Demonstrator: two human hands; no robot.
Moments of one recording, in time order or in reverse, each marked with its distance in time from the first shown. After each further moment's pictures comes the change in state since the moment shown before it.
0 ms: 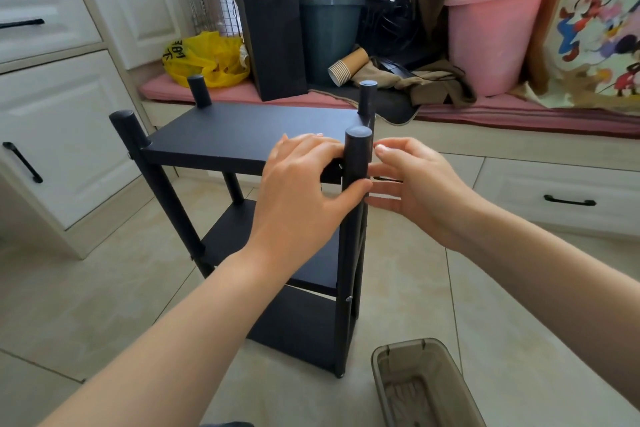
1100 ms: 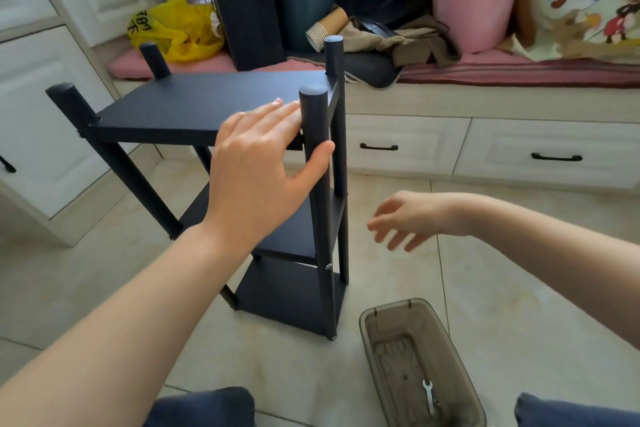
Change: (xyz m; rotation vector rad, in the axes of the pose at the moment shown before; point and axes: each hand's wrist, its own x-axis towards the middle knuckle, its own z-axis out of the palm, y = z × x) left_hand -0.005 -0.003 0.007 0.271 0.022 0.131; right_hand 0.005 0.075 -0.059 -0.786 -0.359 0.485
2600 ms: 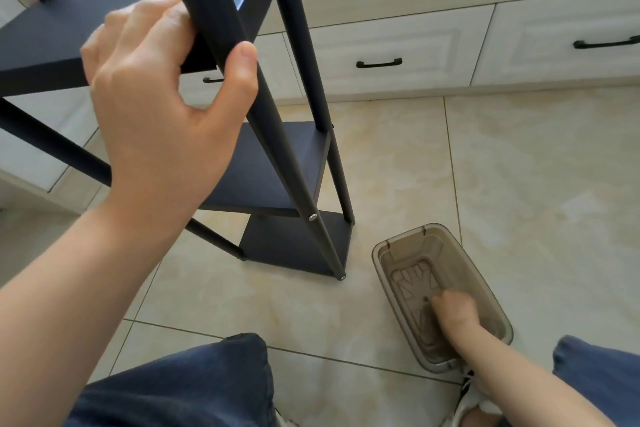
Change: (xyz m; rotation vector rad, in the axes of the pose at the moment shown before) left_hand -0.005 0.013 0.005 -0.026 -0.050 -0.138; right_hand 0.087 0.282 0.236 -0.864 0.079 0.323
